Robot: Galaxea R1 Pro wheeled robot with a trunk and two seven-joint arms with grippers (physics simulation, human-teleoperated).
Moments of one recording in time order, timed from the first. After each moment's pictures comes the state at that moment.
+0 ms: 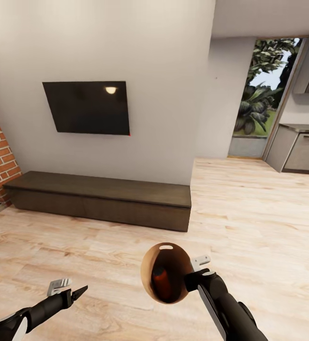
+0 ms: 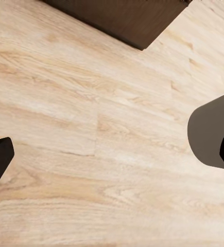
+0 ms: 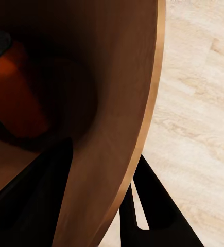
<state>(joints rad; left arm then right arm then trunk) -0.33 0.21 0.38 -0.69 0.06 0.24 -0.79 -0.37 0.03 0.27 -1.12 -0.01 0.77 -0.09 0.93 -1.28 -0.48</state>
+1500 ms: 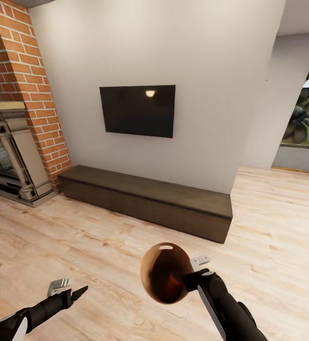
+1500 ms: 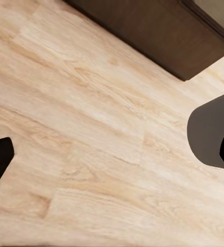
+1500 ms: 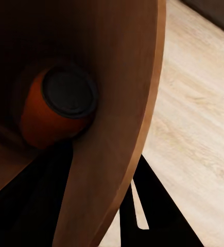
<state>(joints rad) -0.33 0.21 0.38 -0.69 0.06 0.24 -0.79 -0.37 0.03 0.27 -1.12 -0.01 0.77 -0.09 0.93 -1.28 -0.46</state>
